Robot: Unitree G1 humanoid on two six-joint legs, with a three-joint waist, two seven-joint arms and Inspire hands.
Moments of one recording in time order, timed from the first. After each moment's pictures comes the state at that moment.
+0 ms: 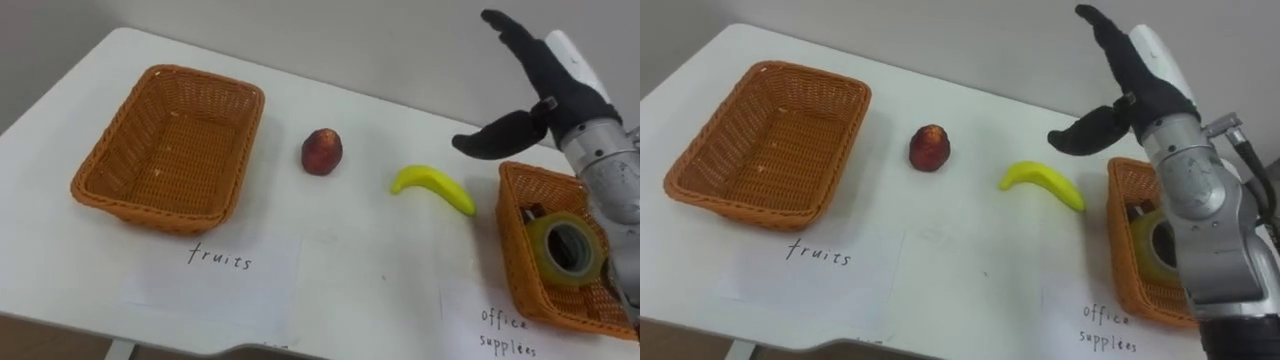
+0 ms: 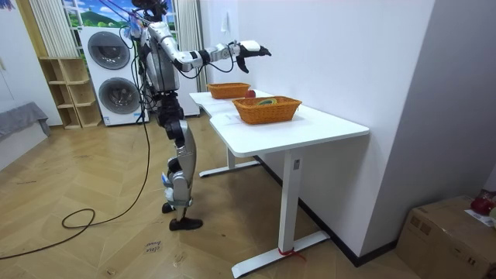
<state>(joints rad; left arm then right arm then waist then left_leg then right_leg) 0.30 0.24 0.21 0.90 0.48 0.11 0.31 -0.26 -0.53 -0.02 -0.01 -0.32 0.12 0.17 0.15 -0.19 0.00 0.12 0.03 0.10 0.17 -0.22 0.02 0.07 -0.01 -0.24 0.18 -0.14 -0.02</state>
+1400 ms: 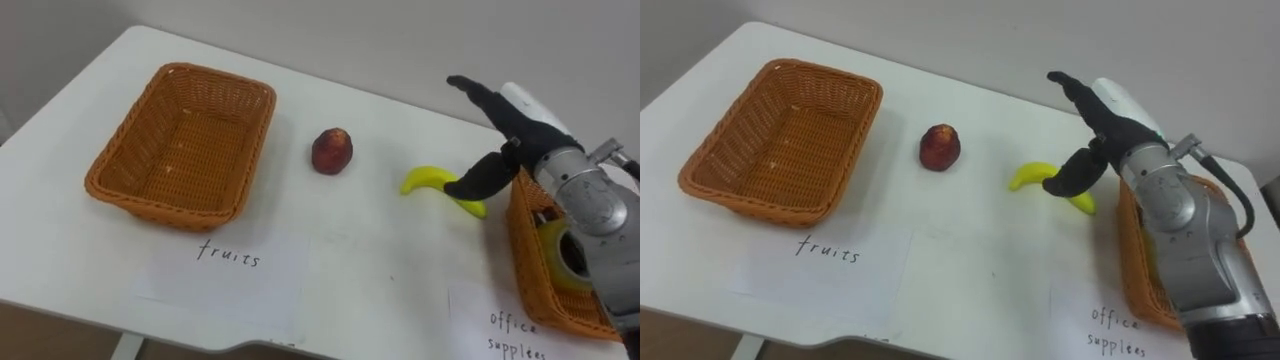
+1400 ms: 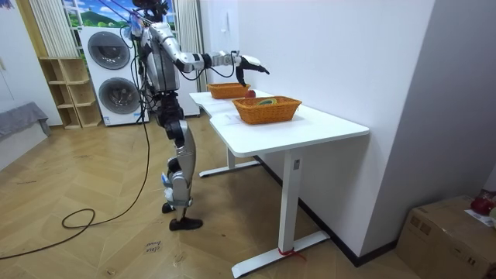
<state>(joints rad) 0.26 0.25 0.20 0.93 0.49 0.15 0.31 -0.25 -0.53 0.07 0.07 -0.45 0.16 0.29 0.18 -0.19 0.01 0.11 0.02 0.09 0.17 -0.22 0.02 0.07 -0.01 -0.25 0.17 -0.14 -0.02</state>
